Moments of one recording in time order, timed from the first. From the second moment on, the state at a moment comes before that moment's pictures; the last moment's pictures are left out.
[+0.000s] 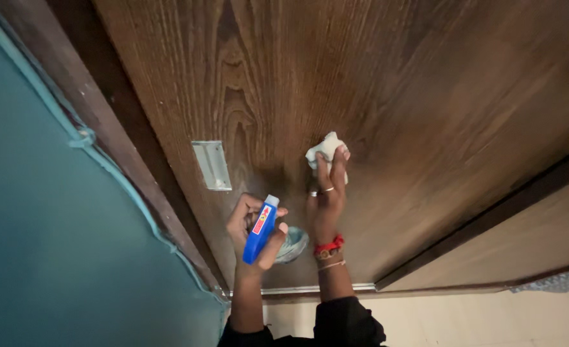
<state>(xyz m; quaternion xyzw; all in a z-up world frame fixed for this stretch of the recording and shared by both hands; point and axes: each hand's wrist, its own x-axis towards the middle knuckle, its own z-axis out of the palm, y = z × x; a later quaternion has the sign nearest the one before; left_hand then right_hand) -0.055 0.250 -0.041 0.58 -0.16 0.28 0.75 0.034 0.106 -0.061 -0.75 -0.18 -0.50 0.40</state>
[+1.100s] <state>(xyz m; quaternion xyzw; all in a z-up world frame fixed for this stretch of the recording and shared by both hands) -0.065 0.305 -0.041 0.60 -0.16 0.23 0.75 0.050 0.128 0.000 -0.68 -0.12 -0.58 0.43</state>
